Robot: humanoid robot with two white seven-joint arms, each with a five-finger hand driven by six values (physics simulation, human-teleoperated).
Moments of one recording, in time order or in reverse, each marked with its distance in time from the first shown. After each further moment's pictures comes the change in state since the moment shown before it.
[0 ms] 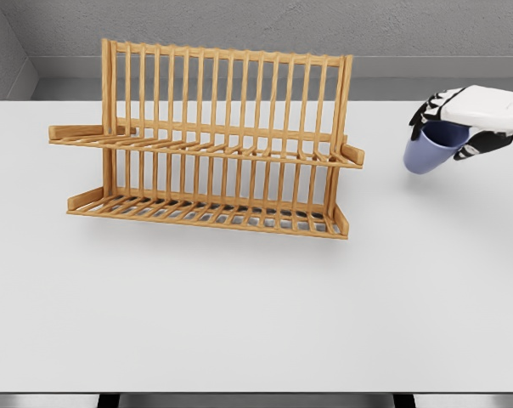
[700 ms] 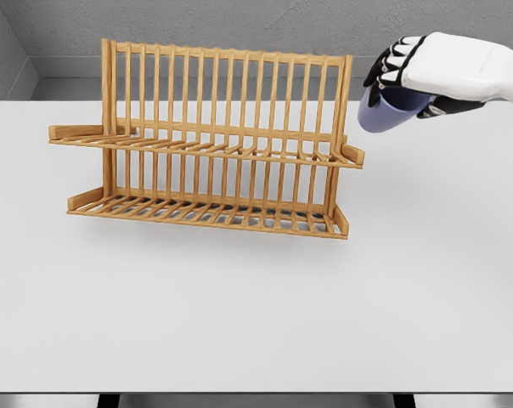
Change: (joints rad) left arm 0.000 0.000 0.000 0.000 0.000 0.000 0.000; right arm -0.071 0.035 -0.056 -0.281 0.041 0.000 0.001
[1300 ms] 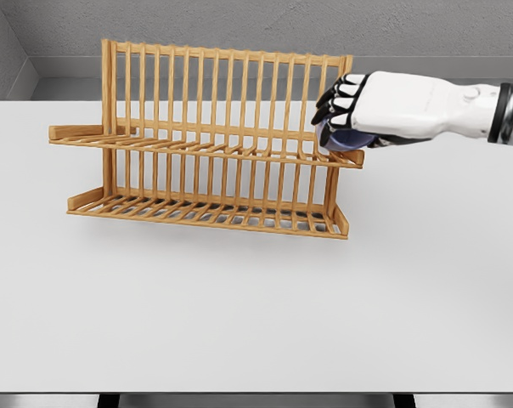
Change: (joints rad) left arm 0.000 0.000 0.000 0.000 0.000 0.000 0.000; right arm 0.006 0.037 0.099 -0.109 -0.001 0.004 -0.007
